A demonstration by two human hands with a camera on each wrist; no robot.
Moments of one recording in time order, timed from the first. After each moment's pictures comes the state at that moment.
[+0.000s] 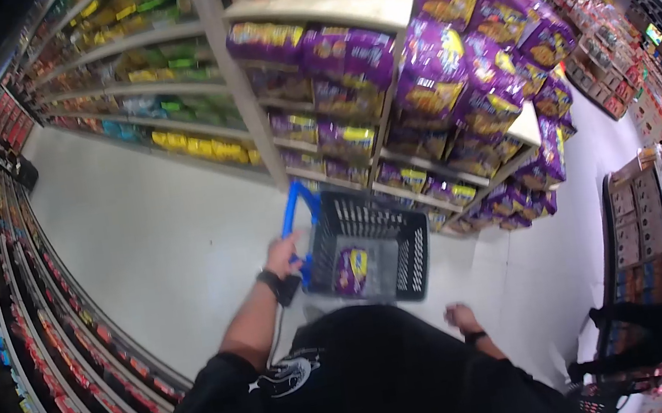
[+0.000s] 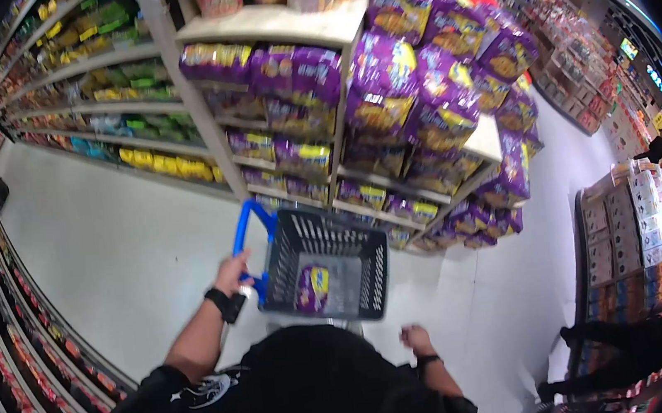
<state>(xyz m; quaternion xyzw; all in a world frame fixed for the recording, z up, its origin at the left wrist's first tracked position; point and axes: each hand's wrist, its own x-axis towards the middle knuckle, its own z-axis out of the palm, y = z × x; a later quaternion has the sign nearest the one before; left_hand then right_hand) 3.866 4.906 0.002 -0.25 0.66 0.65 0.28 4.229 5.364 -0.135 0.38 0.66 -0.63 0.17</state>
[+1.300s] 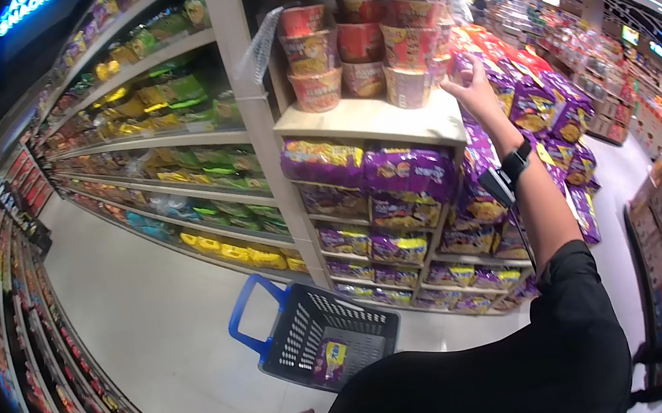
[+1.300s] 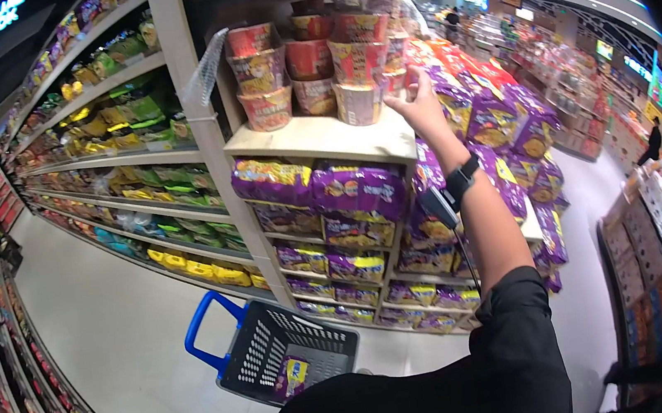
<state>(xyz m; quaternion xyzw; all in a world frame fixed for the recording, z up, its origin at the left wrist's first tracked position) 3.959 4.668 -0.174 0.12 0.97 0.11 0.16 3.617 5.309 0.441 0.03 0.83 -0.34 -0.45</state>
